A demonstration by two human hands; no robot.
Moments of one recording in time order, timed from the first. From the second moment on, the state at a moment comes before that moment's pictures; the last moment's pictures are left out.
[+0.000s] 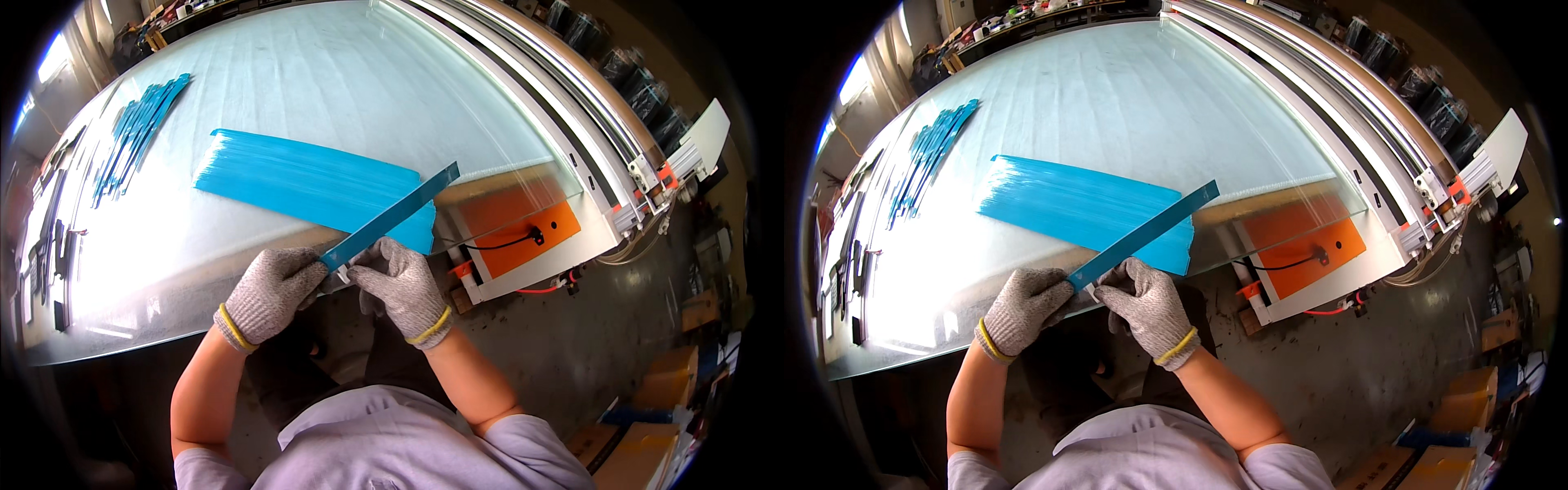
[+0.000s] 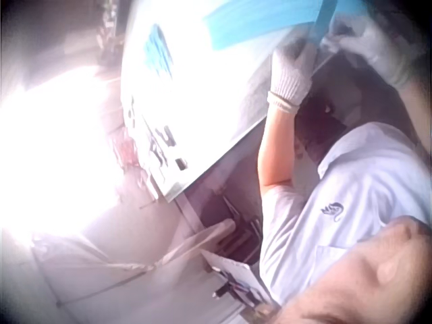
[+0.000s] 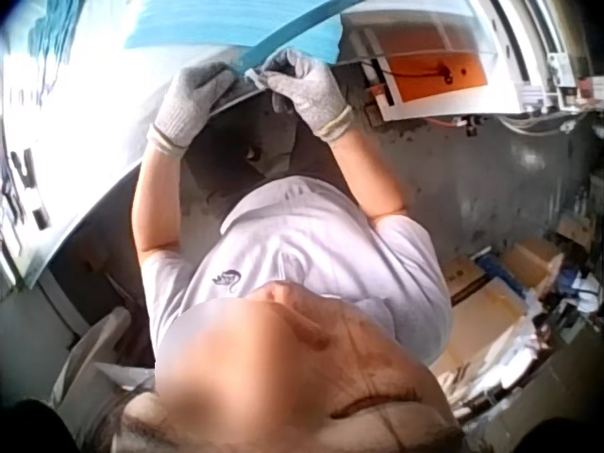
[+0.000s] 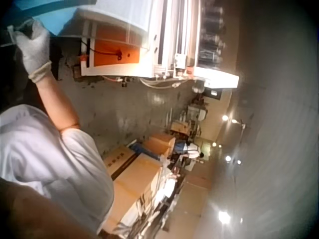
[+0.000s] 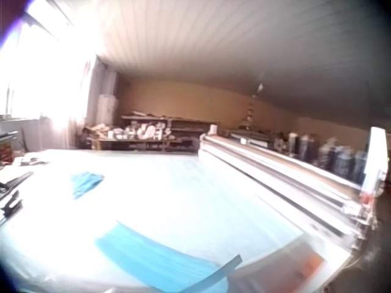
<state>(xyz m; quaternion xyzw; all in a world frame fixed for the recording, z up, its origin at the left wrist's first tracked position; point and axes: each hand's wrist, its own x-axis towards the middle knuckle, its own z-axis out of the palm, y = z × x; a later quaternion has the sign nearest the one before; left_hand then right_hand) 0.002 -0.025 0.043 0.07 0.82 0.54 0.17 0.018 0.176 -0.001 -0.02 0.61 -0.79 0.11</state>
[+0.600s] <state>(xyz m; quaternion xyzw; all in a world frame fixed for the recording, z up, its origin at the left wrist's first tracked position) 0.019 -0.007 0.019 0.23 0.94 0.23 -0.01 0.011 0.186 0.004 -0.18 0.77 -0.61 -0.05</state>
